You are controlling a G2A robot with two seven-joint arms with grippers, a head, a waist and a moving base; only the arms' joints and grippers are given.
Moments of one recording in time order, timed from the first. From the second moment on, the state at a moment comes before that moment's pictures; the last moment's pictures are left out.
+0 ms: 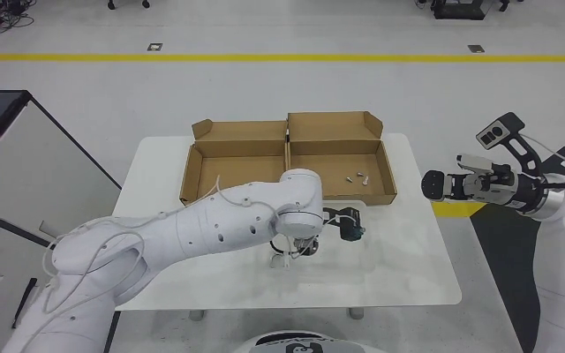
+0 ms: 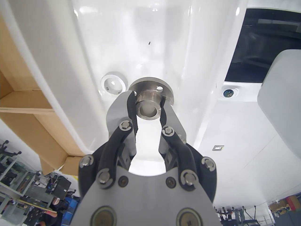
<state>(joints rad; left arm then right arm) 0.42 -1.32 -0.17 -1.65 0.50 -0.31 -1.51 -1.44 -1.02 1.97 -1.78 0.52 0.27 1.54</state>
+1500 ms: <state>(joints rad) 0.34 -1.32 -0.17 -1.70 0.44 -0.30 -1.53 -1.44 -1.02 1.97 -1.78 0.52 0.27 1.54</state>
